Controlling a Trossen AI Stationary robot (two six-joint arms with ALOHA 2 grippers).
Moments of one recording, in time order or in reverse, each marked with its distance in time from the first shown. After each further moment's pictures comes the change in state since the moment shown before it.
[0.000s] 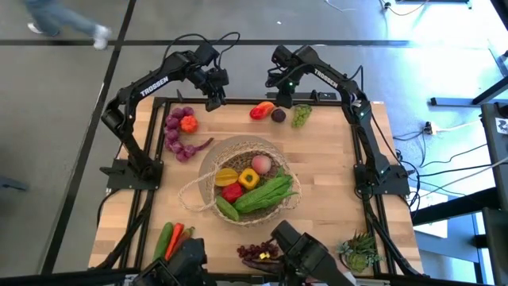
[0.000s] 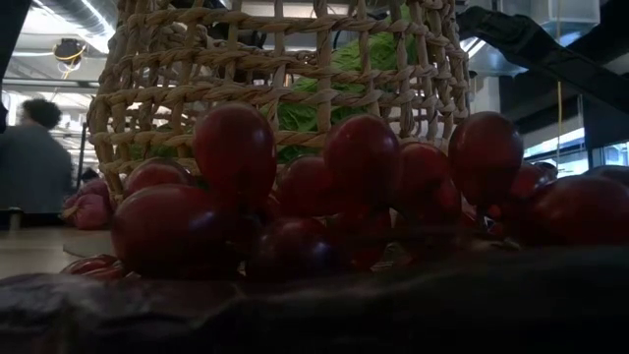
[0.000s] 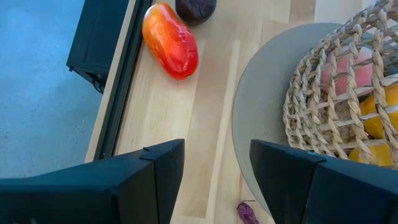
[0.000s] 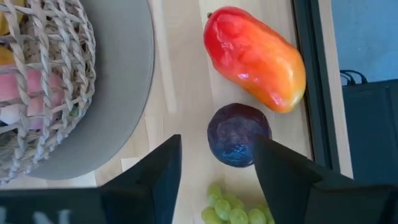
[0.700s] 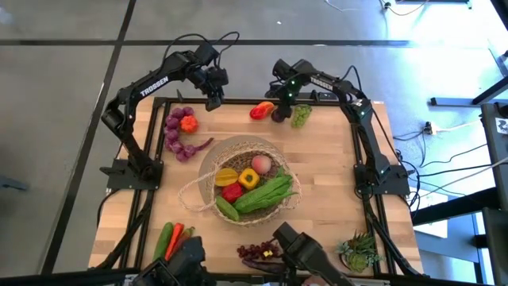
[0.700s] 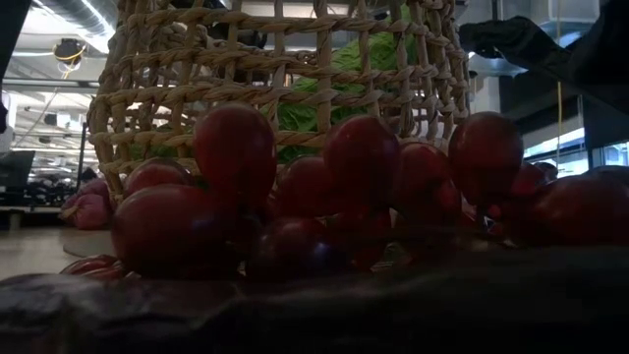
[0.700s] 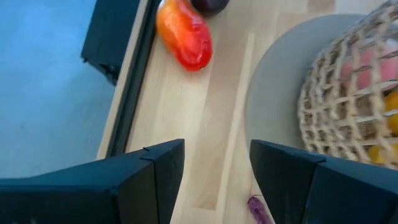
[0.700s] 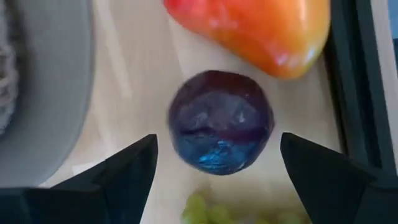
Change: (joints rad) left arm 0.000 0.000 0.000 0.000 -0.072 0.000; right arm -0.019 0.000 -0.321 0.244 0.052 0.049
